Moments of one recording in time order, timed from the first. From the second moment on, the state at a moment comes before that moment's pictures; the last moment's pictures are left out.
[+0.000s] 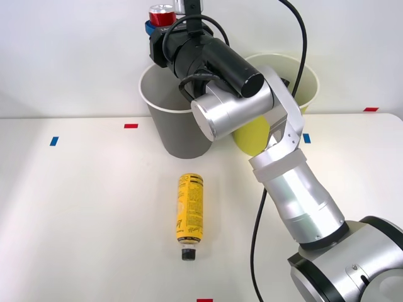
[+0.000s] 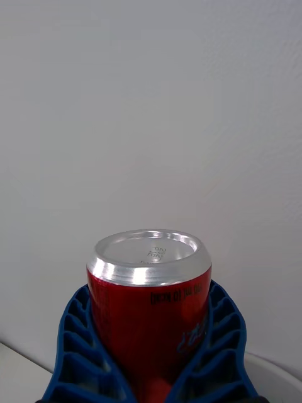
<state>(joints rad) -0.80 0.02 0.28 -1.48 -0.05 0.45 1.30</state>
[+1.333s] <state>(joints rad) -0.45 -0.38 0.43 -1.81 -0.11 0.00 1.26</state>
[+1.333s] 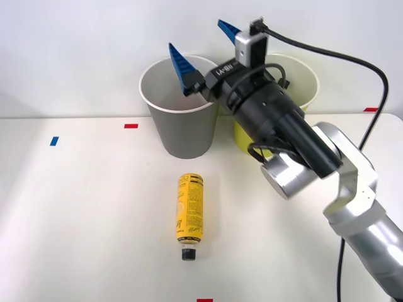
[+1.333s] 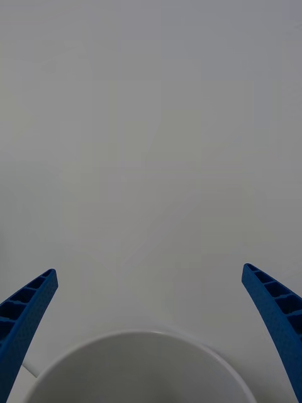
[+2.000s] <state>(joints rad) 0.27 -0.56 0.35 -2.24 -0.13 -0.10 1.23</state>
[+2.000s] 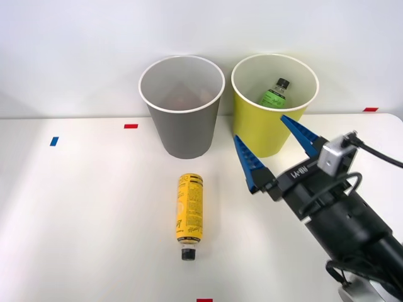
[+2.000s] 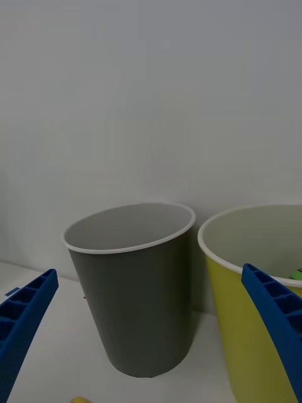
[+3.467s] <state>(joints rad) 0.69 -0.16 0.13 -2.00 0.08 -0.38 1.17</state>
